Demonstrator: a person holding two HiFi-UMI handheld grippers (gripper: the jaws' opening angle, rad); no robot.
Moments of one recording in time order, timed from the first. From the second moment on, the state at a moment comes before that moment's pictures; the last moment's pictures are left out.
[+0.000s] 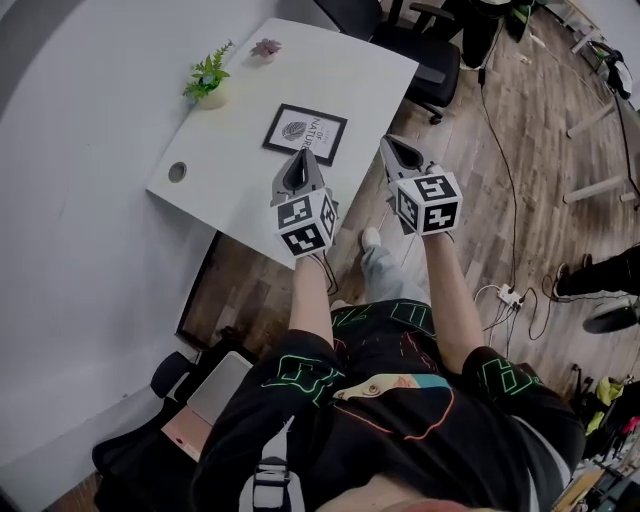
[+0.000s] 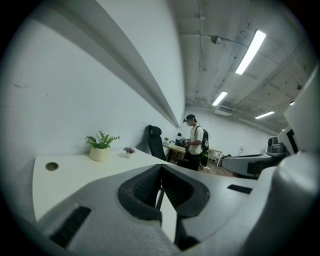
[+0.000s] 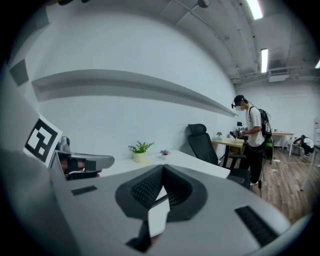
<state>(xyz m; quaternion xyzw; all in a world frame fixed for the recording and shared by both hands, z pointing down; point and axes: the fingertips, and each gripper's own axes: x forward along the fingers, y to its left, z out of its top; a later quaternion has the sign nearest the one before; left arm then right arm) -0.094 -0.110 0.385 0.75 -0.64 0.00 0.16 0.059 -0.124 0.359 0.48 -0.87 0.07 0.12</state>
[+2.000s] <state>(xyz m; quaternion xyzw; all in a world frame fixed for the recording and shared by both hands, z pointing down) -0.153 -0.200 0.571 0.48 -0.79 0.08 0.37 -0.070 -0.317 0.538 0.13 -0.94 0.10 0.31</state>
